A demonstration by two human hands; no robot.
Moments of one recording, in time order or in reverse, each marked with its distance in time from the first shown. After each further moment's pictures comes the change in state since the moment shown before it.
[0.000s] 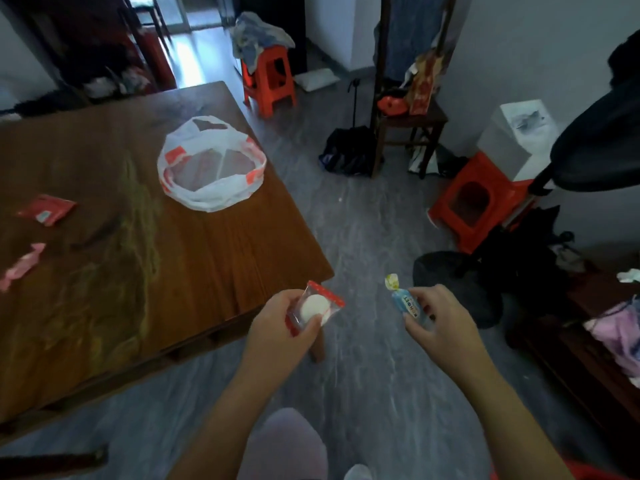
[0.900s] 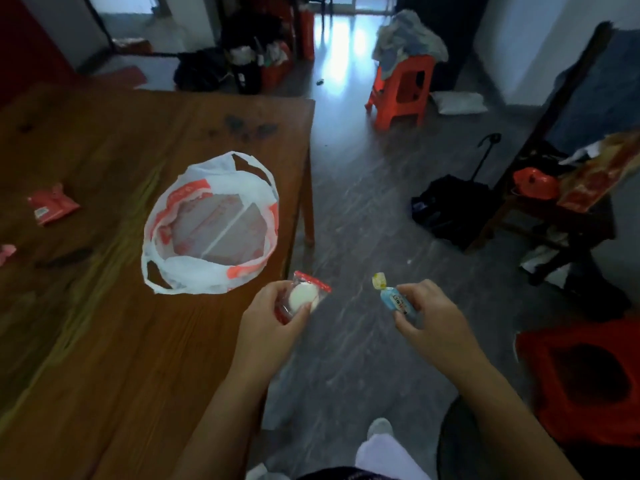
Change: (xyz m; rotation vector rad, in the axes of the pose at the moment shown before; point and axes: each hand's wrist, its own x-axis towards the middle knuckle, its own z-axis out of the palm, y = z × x) left_hand 0.345 0.028 0.068 -0.117 0.493 -0.420; right_hand 0.460 0.049 0.026 0.023 -0.392 -0.473
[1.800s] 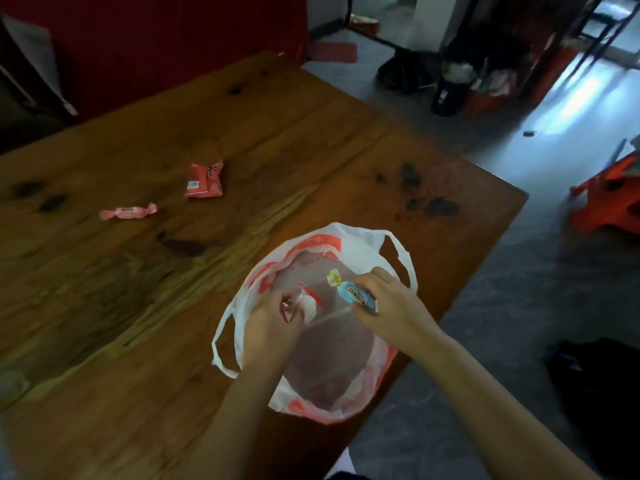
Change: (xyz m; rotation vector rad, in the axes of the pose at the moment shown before) left_hand 0.202 -0.078 -0.083 0.140 0.638 -0.510; right_hand 0.321 -0.148 0.153 -0.063 -0.573 -0.659
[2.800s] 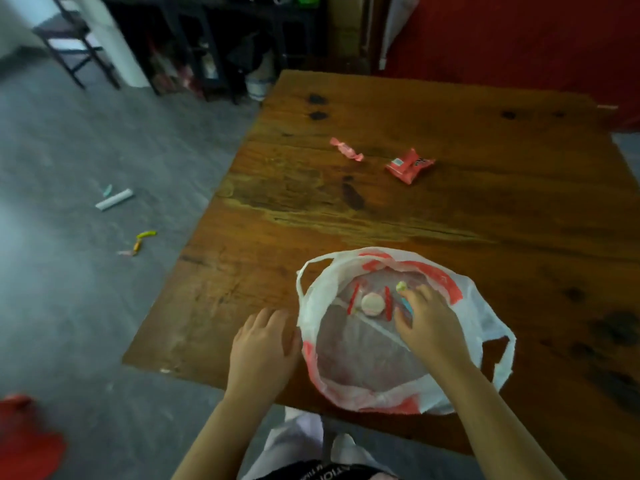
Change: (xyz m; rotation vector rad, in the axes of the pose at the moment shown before) left_hand -0.138 0.022 0.012 0.311 0.566 -0.516; right_hand 0.071 -0.001 0.014 -0.183 -0.330 -0.655
